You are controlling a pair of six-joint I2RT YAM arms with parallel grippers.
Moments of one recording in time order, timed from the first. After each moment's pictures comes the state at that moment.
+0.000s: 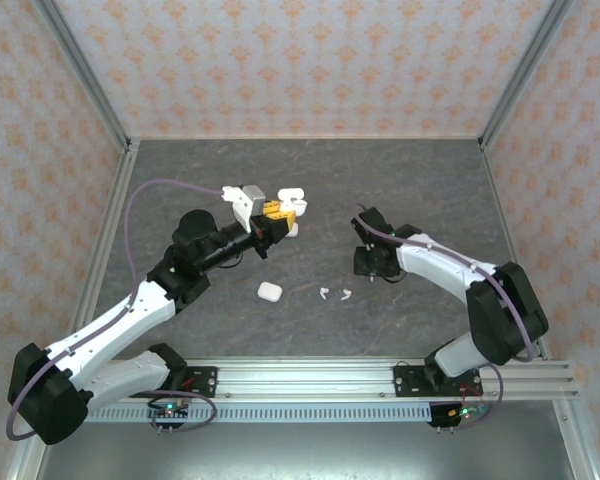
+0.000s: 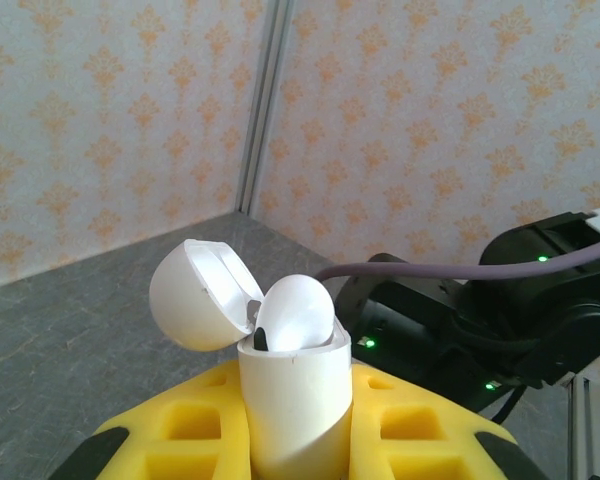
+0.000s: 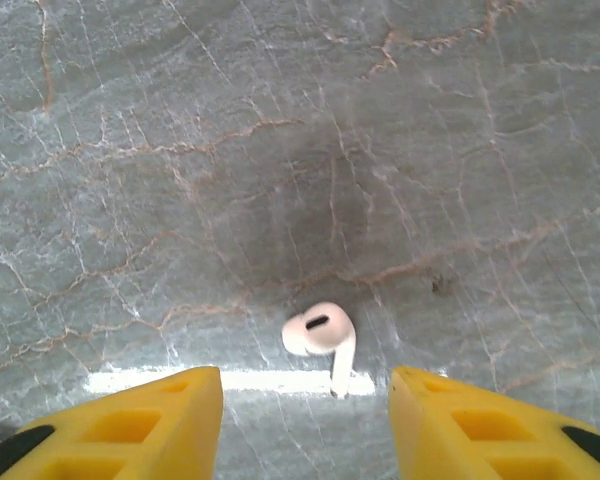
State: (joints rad) left arm -0.58 1.02 0.74 0.26 0.31 -0.22; right arm 0.53 1.52 0.93 -0.70 0.10 0.54
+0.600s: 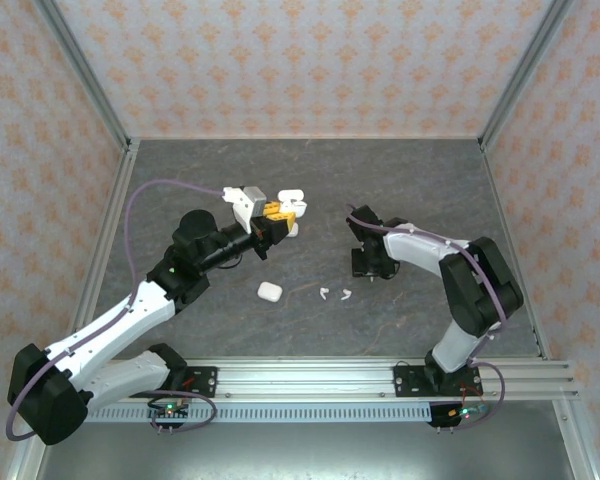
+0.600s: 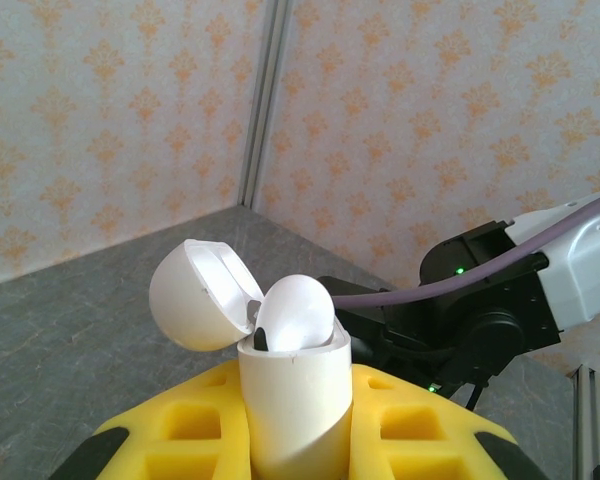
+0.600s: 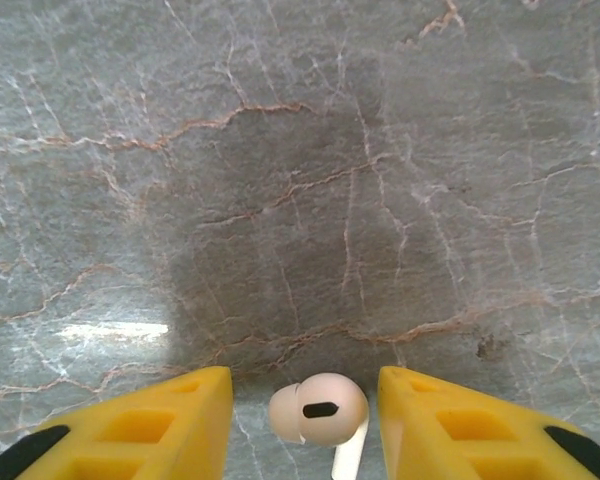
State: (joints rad) left arm -0.58 1.02 0.74 0.24 0.31 -0.20; right arm 0.50 1.68 0.97 -0.70 0.06 0.48
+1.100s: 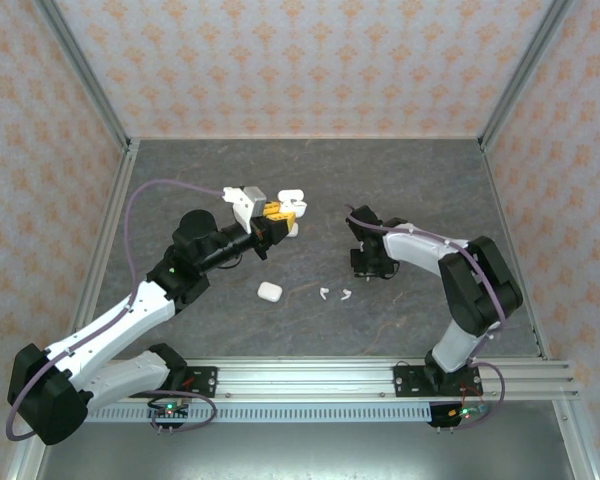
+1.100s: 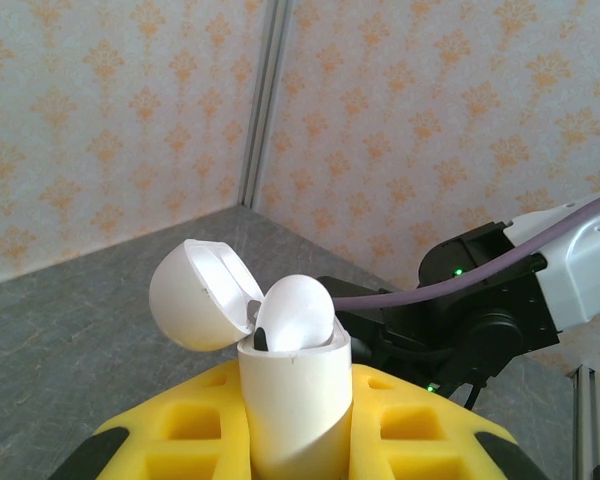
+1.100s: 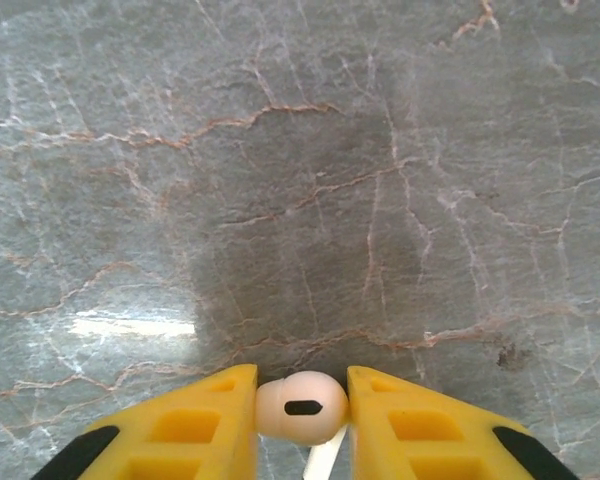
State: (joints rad) left arm -0.58 1.02 0.74 0.24 0.31 -0.20; right arm 0.50 1.68 0.97 -0.68 0.04 0.45
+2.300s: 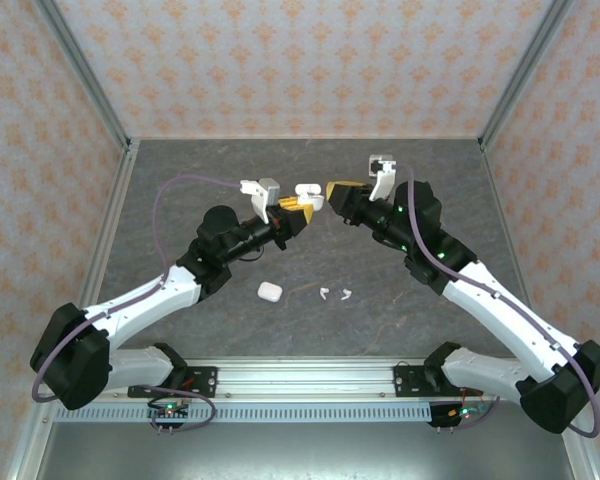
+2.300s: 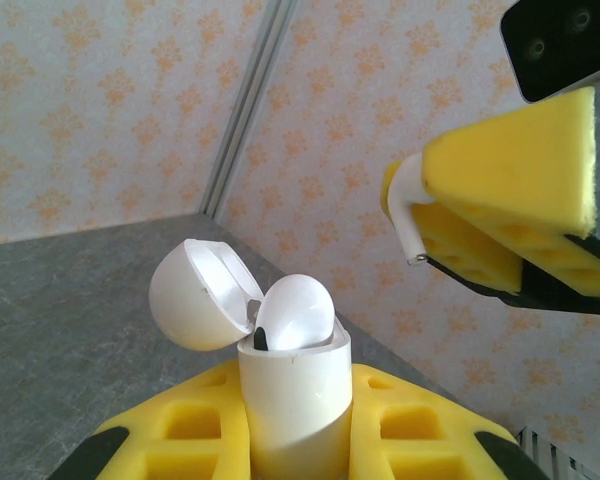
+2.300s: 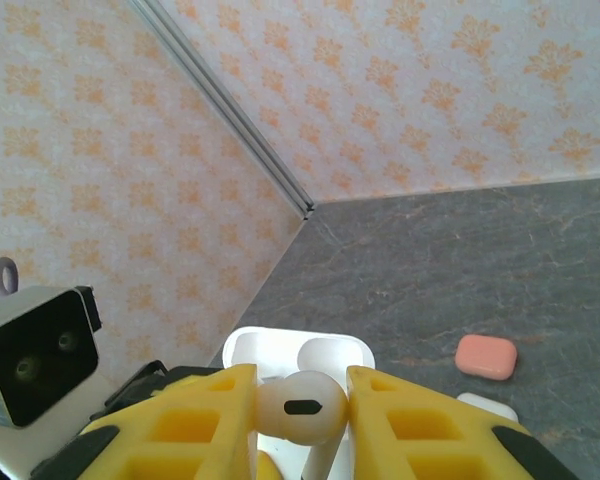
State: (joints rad) left arm -0.61 1.24 0.74 0.53 0.31 -0.41; right arm 0.64 1.07 1.02 -0.08 -0.13 0.57
